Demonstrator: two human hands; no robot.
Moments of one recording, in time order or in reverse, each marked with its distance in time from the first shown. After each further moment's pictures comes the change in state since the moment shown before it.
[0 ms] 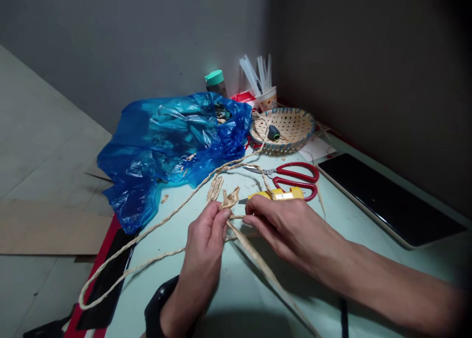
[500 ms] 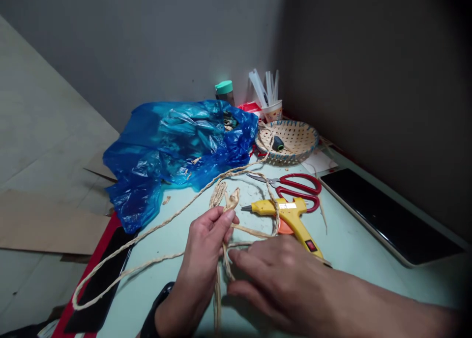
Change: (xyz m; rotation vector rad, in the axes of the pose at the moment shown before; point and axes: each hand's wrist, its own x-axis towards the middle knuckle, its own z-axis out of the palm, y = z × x) left_hand 0.005 0.003 0.004 -0.462 -0.032 -0.264; right_hand -0.011 -0.013 0.016 -0.082 -0.074 -0.428
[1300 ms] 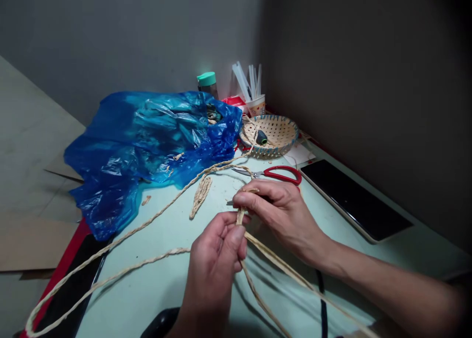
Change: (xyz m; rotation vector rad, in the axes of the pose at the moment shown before) left_hand -0.028 -0.007 0.025 -0.005 -0.087 -0.024; right_hand 0.020 0.024 -0.017 0.659 0.469 0.502
